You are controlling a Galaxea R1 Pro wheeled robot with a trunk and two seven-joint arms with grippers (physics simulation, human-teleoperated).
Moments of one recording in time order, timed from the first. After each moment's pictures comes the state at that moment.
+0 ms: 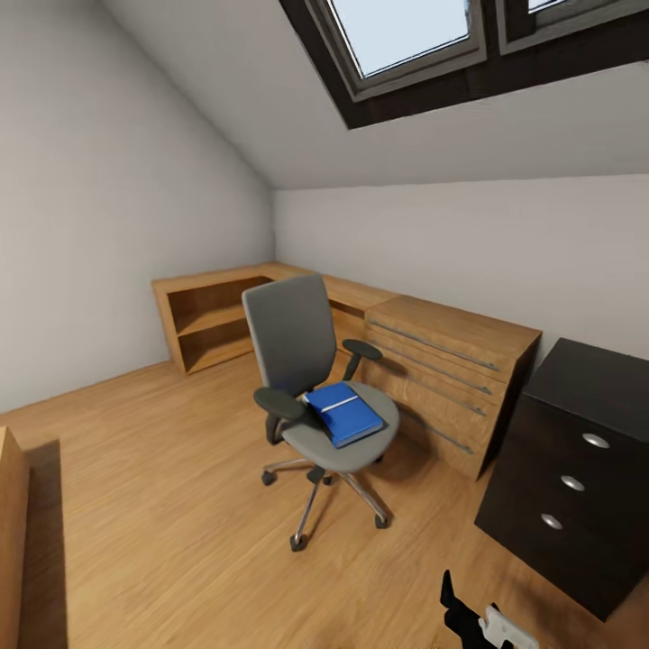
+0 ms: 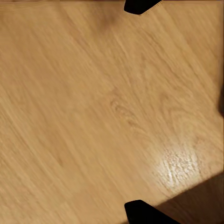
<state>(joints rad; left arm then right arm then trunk) -0.25 -0.04 -0.06 -0.23 0.12 -0.18 0.22 -0.42 0.02 -0.03 0.02 -0.74 -0.94 0.29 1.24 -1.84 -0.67</state>
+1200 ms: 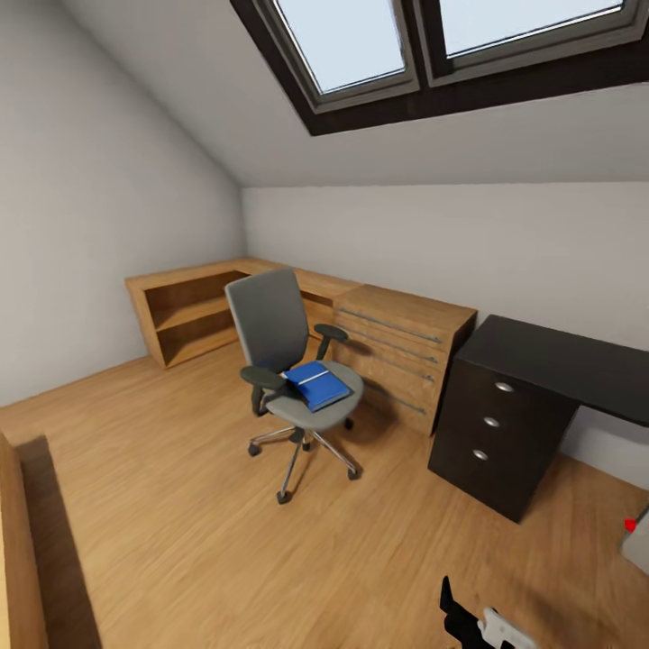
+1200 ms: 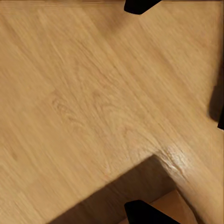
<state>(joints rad) -0.25 -0.04 -0.06 -0.21 0.17 -0.23 0.22 -0.42 0.02 0.06 0.02 -0.74 -0.89 0.20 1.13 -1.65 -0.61</state>
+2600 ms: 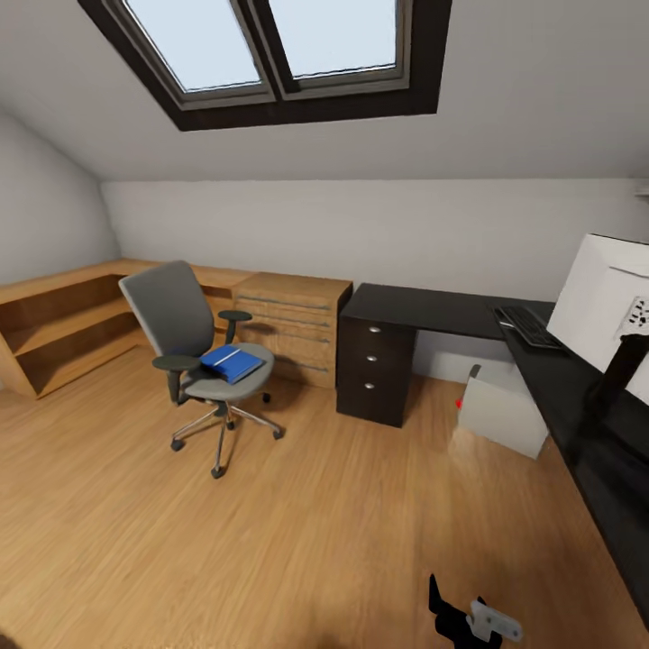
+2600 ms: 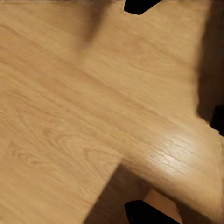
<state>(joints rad) -0.25 -0.04 -0.06 -0.20 0.17 -0.23 0.21 -0.42 0.02 0.22 0.02 -0.74 -0.89 0.20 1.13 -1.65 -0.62</state>
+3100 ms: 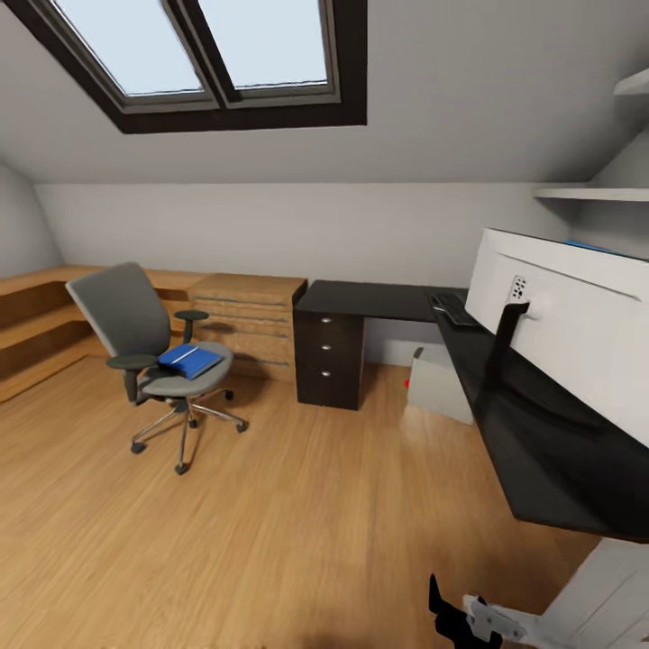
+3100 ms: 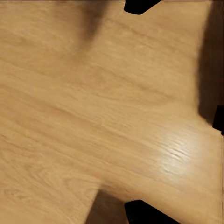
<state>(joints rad) -0.25 -0.04 -0.06 -0.20 0.17 -0.23 0.21 -0.42 0.02 0.22 0.02 -0.74 -0.89 0.20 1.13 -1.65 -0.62</state>
